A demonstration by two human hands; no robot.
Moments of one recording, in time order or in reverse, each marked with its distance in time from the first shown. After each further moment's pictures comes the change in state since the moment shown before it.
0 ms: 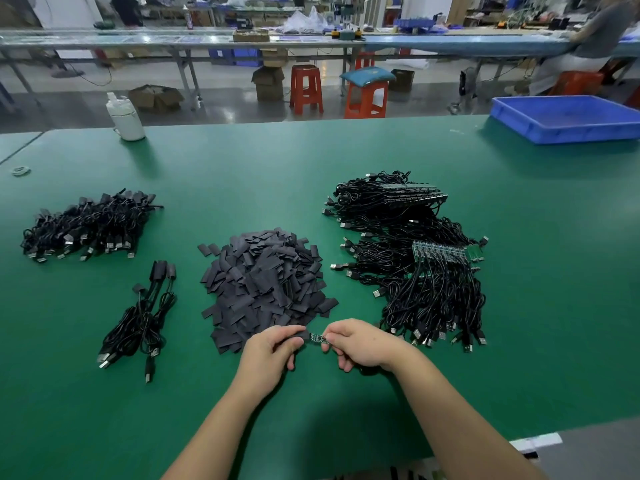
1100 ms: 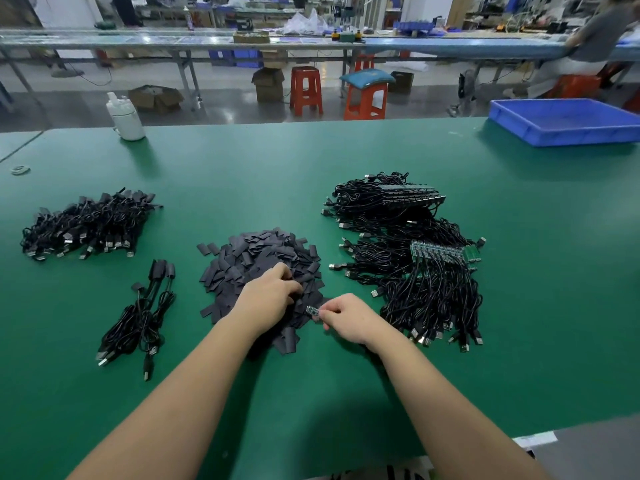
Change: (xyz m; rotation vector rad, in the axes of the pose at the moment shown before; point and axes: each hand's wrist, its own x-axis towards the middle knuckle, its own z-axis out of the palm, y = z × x) left_hand 0.088 0.032 -0.029 0.940 -0.093 0.326; right_hand 0.016 -0.025 -0.011 -0.042 0.285 0.085
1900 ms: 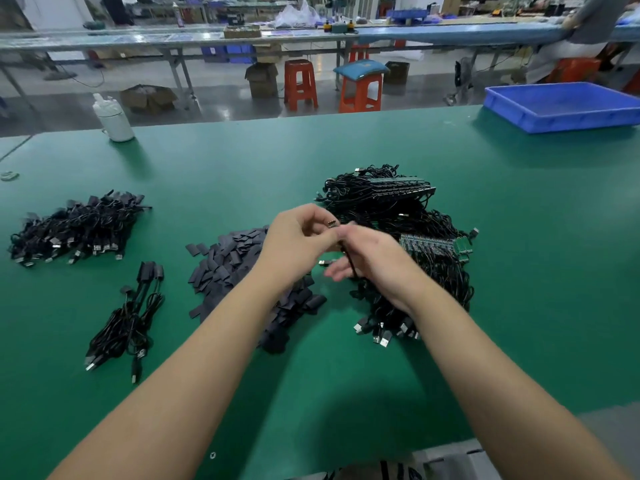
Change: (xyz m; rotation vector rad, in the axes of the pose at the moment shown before) left_hand 0.023 0.109 -0.109 -1.098 0.242 -0.152; right_hand -0.030 -0.030 -0.086 0.708 0.009 -0.396
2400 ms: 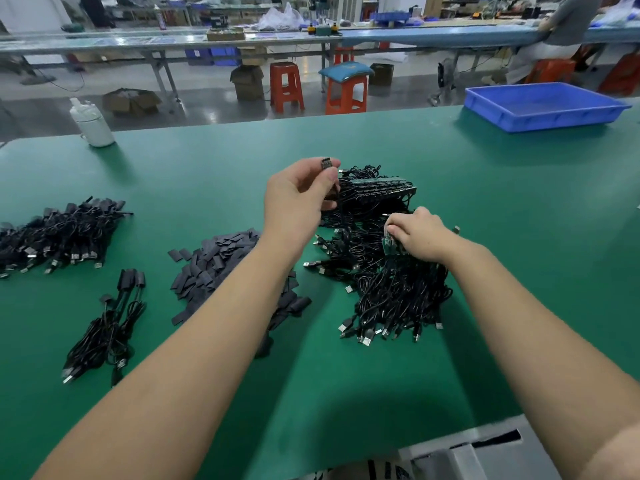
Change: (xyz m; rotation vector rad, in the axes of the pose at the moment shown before) left_hand 0.027 0.041 0.026 -0.259 0.137 0.144; right_hand 0.023 -0.004 -0.132 -1.370 0.108 0.171
